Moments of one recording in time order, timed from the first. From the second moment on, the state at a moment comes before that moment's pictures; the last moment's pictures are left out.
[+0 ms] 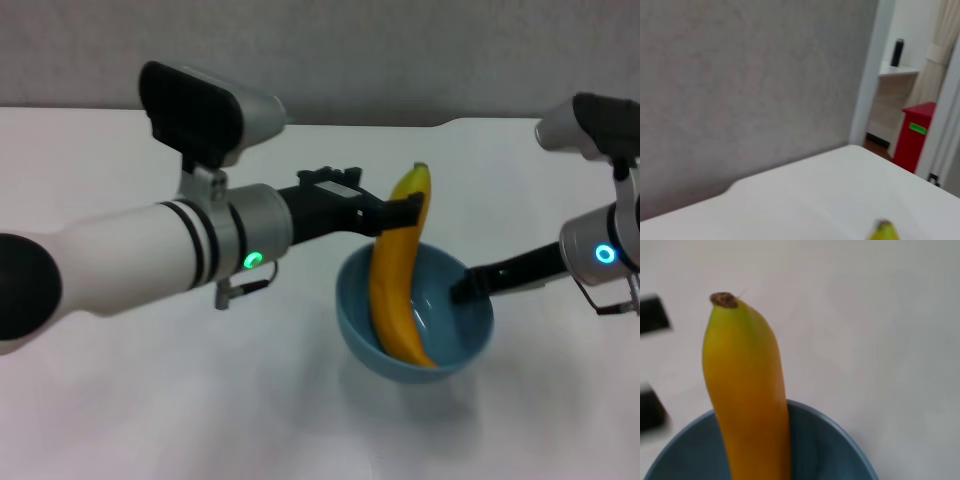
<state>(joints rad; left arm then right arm) -0.47 -2.04 -1.25 -1.24 1.95 -0.41 0.65 0.79 2.01 -1.14 -0.64 -2.34 -1.12 2.55</state>
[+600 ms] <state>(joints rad) -0.37 -2.04 -1.54 -1.11 1.95 -0.38 0.79 0.77 2.00 -1.13 -0.66 -2.37 -1.02 2.52</state>
